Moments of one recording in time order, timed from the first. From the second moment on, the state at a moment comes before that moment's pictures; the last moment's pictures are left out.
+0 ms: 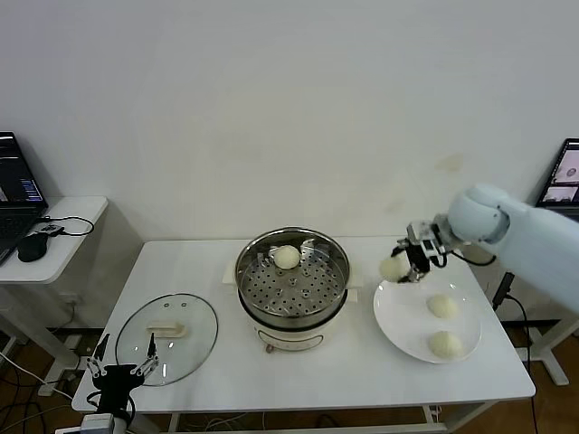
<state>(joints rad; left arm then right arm) 1.70 -1.30 -0.70 -2.00 -0.08 -0.03 -0.17 0.46 0.65 -1.04 1.54 0.18 -0.36 -1.04</state>
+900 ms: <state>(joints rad) 1.69 -1.30 -0.75 -1.99 -0.12 -0.02 -0.17 0.51 1.21 -1.18 1.27 0.37 -0.46 -0.97</state>
